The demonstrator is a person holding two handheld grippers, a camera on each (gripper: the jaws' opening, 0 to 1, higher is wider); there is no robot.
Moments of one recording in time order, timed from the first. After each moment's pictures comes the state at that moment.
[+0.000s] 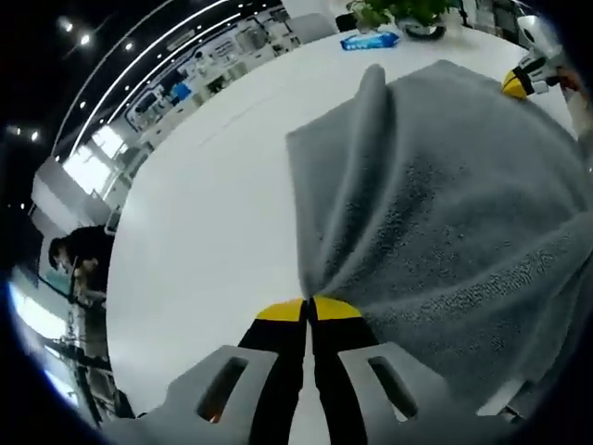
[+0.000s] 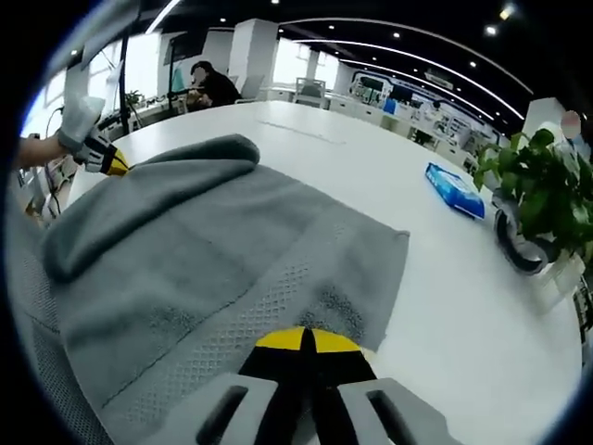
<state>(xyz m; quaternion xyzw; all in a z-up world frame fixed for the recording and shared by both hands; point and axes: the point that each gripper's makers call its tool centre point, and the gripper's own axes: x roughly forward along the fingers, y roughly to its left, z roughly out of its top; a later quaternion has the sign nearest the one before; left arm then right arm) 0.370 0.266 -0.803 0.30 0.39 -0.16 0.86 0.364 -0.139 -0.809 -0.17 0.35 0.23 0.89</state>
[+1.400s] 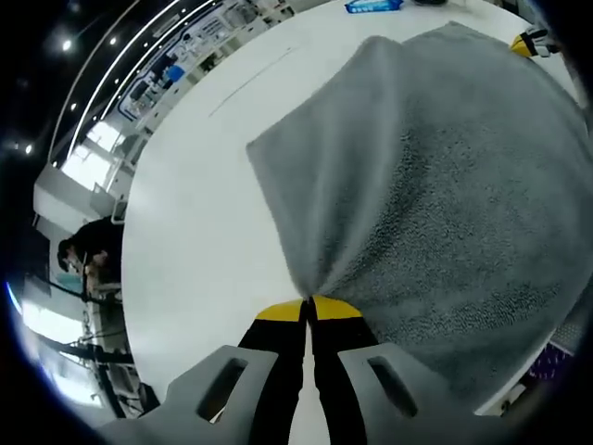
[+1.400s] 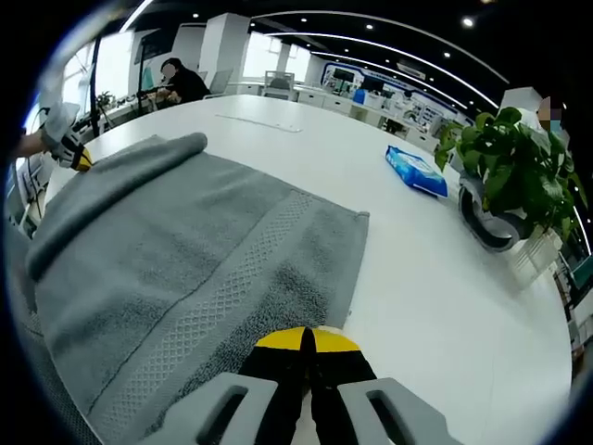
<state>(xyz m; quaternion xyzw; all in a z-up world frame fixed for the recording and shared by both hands) 0.363 0.336 -0.804 0.33 0.44 -0.13 0.83 0.372 -0.188 -0.810 -0.18 0.36 0.17 0.90</state>
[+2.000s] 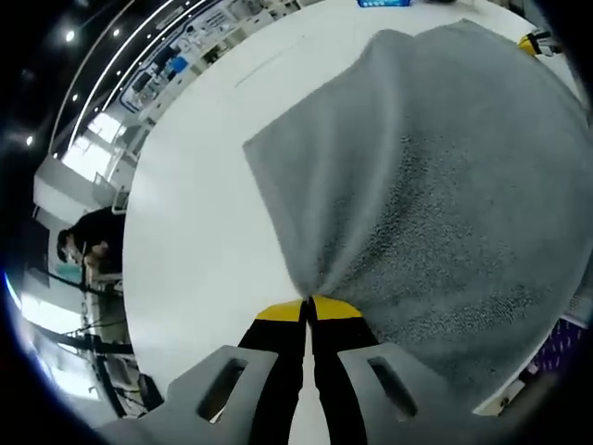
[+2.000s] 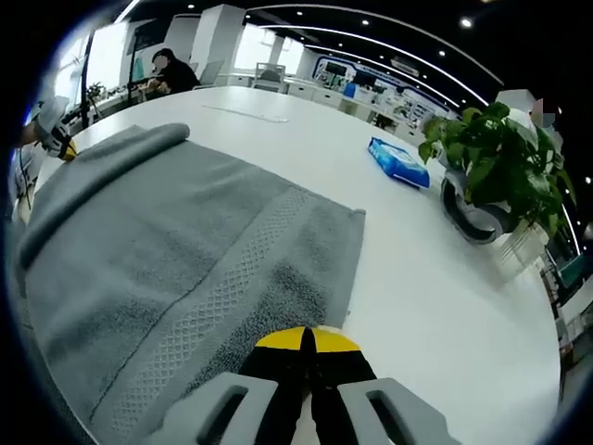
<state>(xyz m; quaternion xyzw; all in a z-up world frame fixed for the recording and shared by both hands) 0.356 0.357 -0.800 0.32 0.45 -0.12 0.82 0.372 -0.226 -0.809 -0.19 0.38 0.12 0.90</state>
